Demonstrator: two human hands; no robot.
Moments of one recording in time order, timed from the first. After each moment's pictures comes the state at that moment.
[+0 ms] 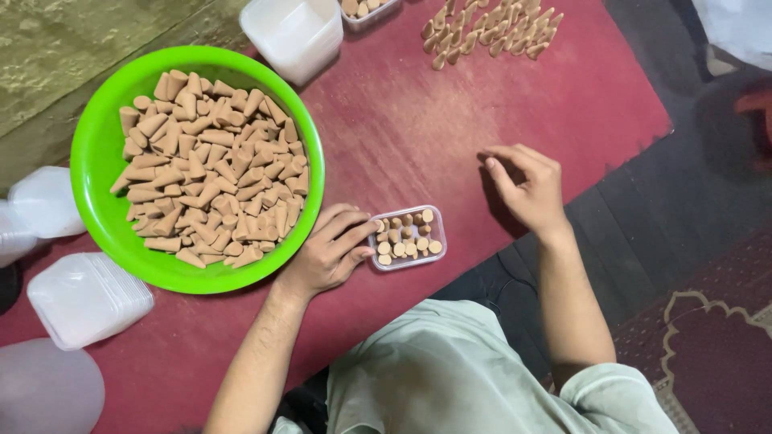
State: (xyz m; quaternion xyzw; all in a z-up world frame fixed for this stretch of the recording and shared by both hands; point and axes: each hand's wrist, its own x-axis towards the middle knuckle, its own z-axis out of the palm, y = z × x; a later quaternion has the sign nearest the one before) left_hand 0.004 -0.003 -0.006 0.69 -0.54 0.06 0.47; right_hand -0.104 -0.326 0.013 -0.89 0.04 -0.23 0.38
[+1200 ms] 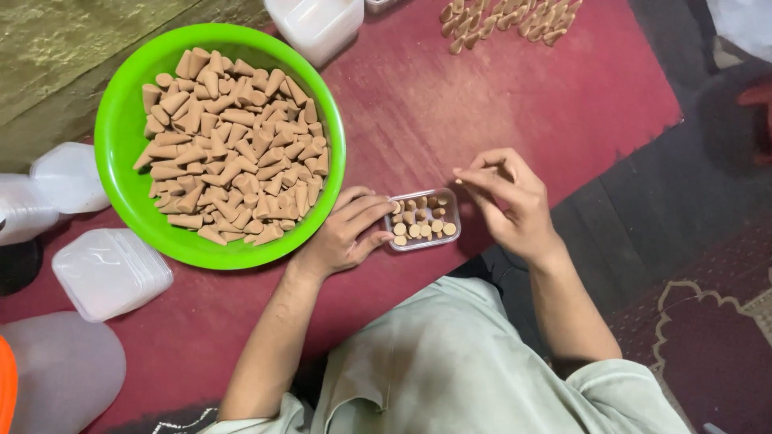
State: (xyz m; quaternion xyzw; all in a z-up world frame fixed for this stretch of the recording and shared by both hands) left_hand 0.007 0.001 -0.004 0.69 -0.53 0.02 0.49; right_hand -0.112 -0.253 0.070 -0.87 -0.01 -0.22 0.44
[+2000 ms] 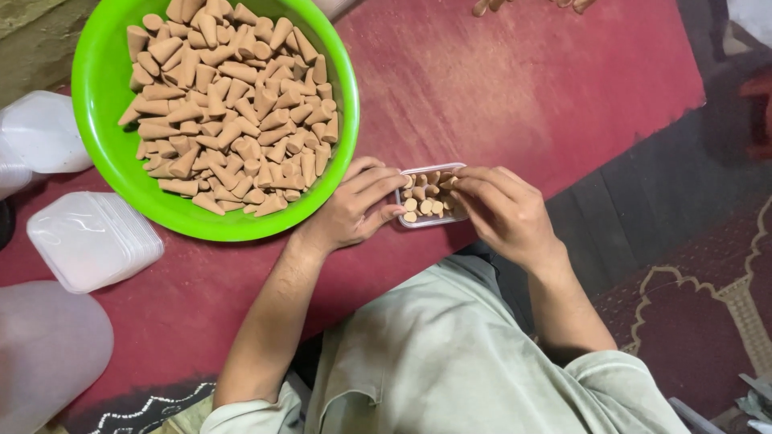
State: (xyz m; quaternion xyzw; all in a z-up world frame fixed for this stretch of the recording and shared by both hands) left_hand 0.007 0.002 -0.007 0.68 -0.53 0.01 0.51; right_hand -0.121 -0.215 0.075 -0.92 -0.08 -0.19 0.34
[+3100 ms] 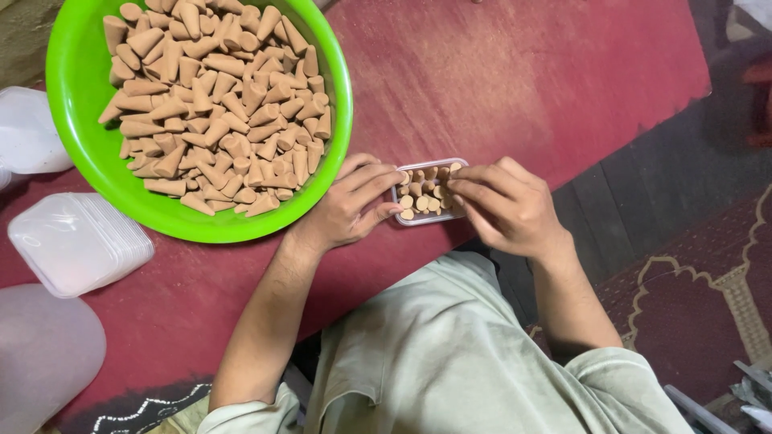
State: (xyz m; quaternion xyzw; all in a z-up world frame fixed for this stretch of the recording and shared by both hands) left_hand 0.006 0.000 -0.011 0.68 -0.53 0.02 0.50; right_hand -0.121 -0.231 0.064 -0.92 -0.14 -0.21 0.29
